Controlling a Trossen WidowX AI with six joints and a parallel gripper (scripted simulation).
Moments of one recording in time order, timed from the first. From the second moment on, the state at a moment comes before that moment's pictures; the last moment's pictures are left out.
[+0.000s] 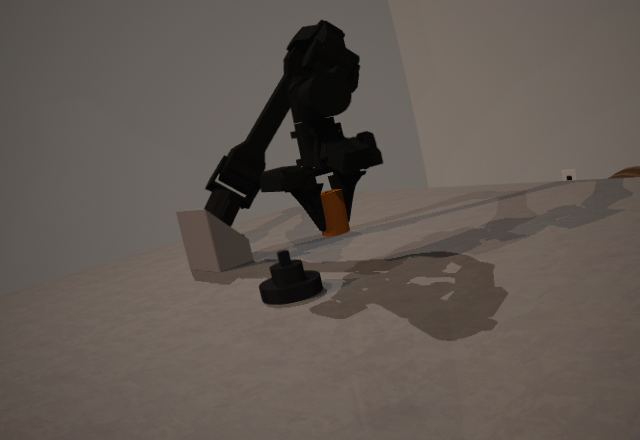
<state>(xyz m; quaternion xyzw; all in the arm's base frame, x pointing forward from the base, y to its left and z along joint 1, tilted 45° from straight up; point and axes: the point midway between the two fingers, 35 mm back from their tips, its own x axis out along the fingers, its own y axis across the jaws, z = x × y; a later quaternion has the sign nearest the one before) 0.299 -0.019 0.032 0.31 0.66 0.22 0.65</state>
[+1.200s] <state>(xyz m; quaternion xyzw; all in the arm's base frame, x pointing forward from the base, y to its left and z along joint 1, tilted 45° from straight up) 0.300 -0.086 0.053 0.31 0.66 0.22 0.65</state>
